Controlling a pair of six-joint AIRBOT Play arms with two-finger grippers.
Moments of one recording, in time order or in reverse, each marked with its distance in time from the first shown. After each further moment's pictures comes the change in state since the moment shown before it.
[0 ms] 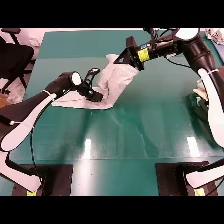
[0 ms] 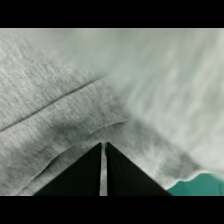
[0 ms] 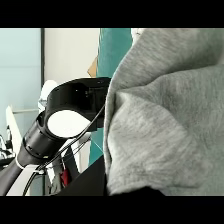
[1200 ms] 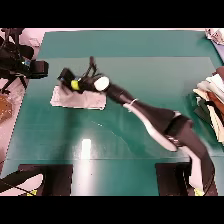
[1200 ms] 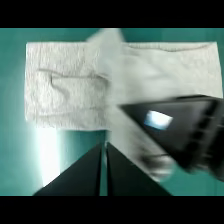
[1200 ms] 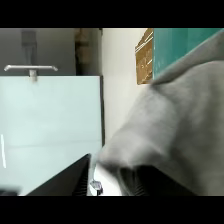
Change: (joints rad) left arm 0.325 0.487 0.120 0.240 -0.433 -0.211; right arm 0.577 -0.469 0.169 0.219 -1.006 0.040
